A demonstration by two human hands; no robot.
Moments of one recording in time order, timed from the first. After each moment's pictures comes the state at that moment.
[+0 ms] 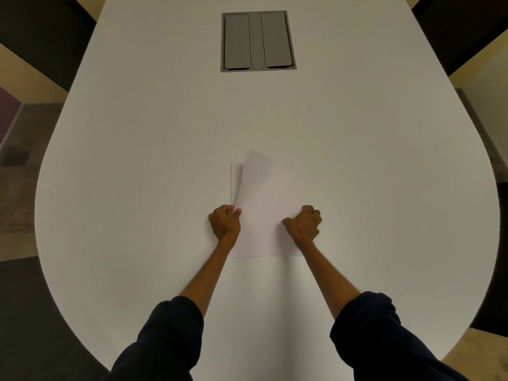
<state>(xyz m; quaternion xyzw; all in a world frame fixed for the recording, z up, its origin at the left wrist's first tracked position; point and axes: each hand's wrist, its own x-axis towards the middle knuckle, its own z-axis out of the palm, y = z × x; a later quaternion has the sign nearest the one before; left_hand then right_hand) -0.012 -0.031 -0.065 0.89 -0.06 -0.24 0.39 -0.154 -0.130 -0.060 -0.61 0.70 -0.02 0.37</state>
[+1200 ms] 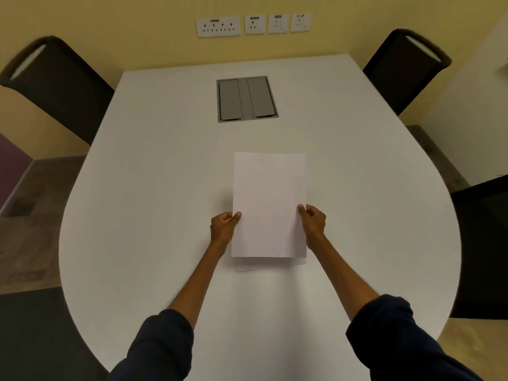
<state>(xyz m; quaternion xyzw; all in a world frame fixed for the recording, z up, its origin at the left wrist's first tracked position) 0.000 0.002 0.033 0.76 -0.16 -0.36 0.52 -0.187 -0.125 0.042 -0.47 0.60 -0.32 0.56</state>
